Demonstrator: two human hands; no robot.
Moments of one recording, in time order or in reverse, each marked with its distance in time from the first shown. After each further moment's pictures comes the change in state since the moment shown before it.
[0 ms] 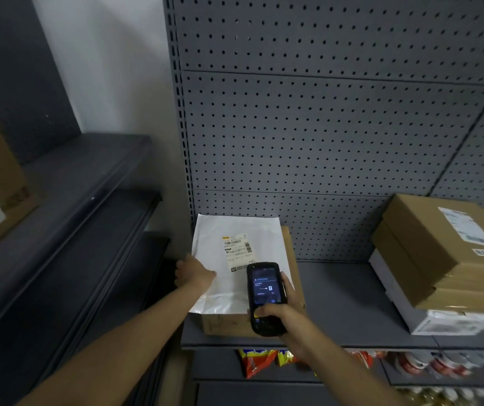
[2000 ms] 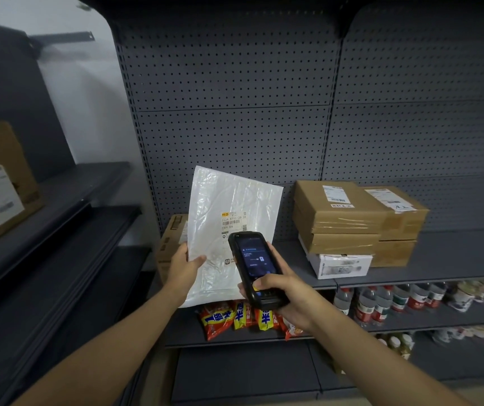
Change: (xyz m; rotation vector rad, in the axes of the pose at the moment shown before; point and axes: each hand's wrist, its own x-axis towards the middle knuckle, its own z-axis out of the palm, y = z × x) left_hand -0.308 0.008 0.035 -0.694 -0.101 0.409; right_hand -0.308 -0.042 -0.135 0.290 -0.416 -0.146
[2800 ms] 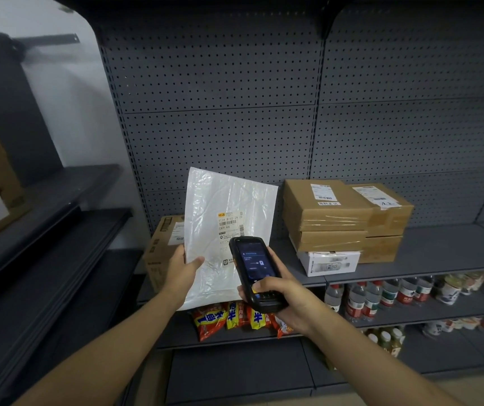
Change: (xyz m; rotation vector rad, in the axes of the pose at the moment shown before) left_hand -0.012 0.002 0.025 -0.018 -0.015 0.026; right_hand -0.017 0.000 -0.027 -0.041 0.035 -0.022
